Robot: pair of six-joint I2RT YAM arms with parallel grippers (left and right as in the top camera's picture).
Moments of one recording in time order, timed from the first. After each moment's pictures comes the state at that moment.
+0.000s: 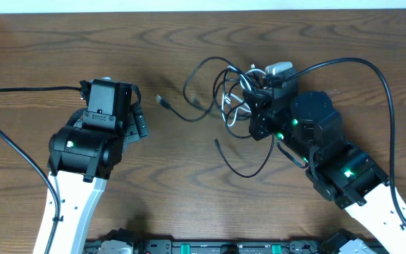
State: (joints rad) left arm -0.21 1.17 1.28 -1.18 -0.37 -0.41; right arm 0.62 1.11 1.05 -0.35 -0.01 0.30
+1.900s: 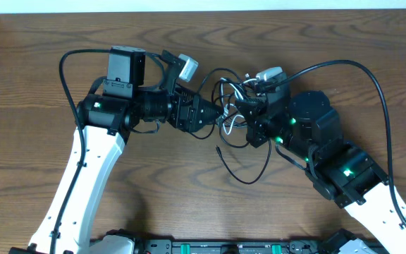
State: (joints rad) left arm -0.21 1.39 1.28 -0.78 0.96 0.03; right arm 0.62 1.11 1.05 -0.37 -0.16 0.28
